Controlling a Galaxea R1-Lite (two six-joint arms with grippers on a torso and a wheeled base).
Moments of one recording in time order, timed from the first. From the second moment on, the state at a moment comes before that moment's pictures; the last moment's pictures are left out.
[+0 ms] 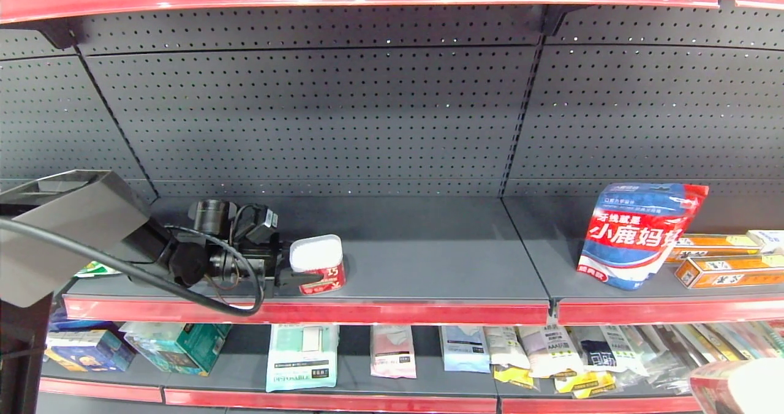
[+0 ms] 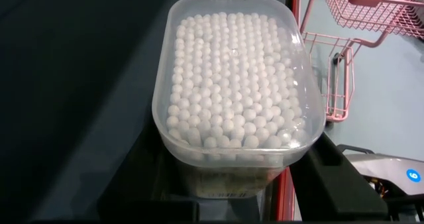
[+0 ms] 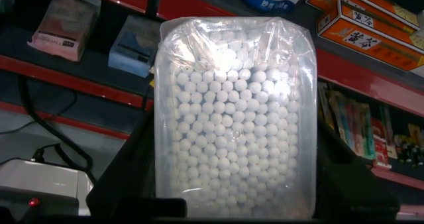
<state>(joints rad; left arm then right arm) -0.04 2.33 -1.07 -0.50 -1.20 0.77 0.17 0.64 -0.04 -0.18 -0.19 -0.31</state>
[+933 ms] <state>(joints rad) -0.05 2.32 -1.05 -0.52 -1.19 0.77 0.17 0.64 -0.04 -0.19 -0.19 -0.33</state>
